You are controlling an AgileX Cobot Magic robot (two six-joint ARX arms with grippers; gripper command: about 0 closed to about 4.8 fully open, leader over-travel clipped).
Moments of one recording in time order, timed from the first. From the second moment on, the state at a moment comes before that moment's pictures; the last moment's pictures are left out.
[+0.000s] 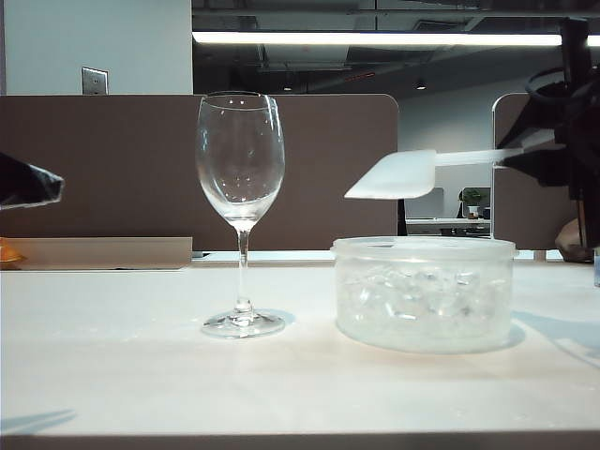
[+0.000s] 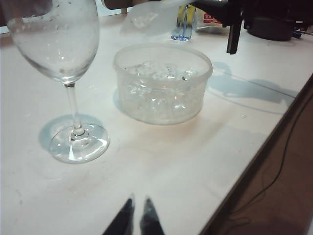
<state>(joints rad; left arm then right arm) -0.83 0.01 0.01 -0.16 0.03 0.01 0.30 1.31 0.31 0.98 -0.02 1.55</state>
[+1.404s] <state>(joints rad) -0.83 0.00 0.01 -0.16 0.03 0.01 0.32 1.20 0.78 0.45 -0.06 1.44</state>
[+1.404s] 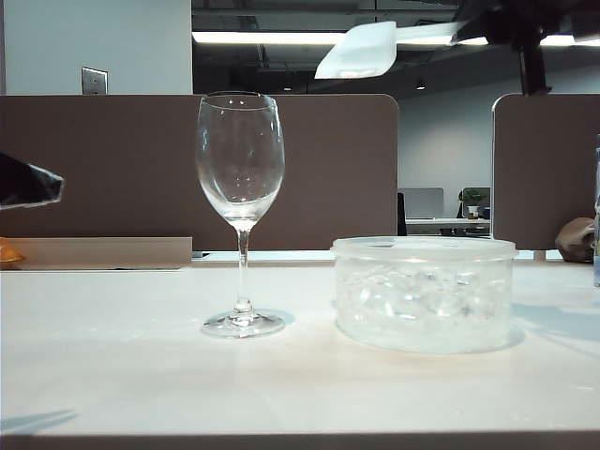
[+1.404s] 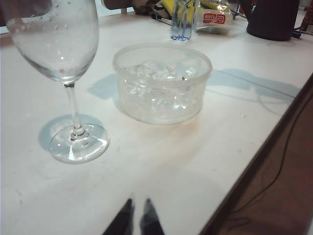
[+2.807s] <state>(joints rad) -0.83 0.00 0.01 -0.16 0.03 0.01 0.56 1.20 0.84 0.32 0.09 1.41</state>
